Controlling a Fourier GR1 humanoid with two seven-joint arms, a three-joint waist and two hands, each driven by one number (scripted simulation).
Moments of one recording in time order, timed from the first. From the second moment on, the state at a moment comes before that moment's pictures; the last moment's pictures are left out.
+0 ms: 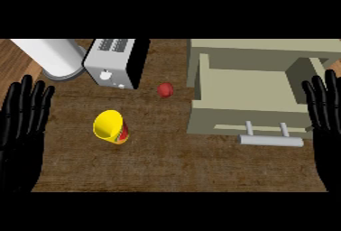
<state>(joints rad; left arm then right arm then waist) 0.03 0.09 -0.01 -2.10 -0.01 0.01 -0.02 -0.01 -0.08 -0.01 -2.10 0.03 0.02 -0.01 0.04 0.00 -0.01</state>
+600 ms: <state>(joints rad) 0.06 0.14 -0.04 -2.04 0.37 -0.25 0.07 -0.03 -0.12 -0.02 -2.05 0.04 0.05 0.03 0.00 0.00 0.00</state>
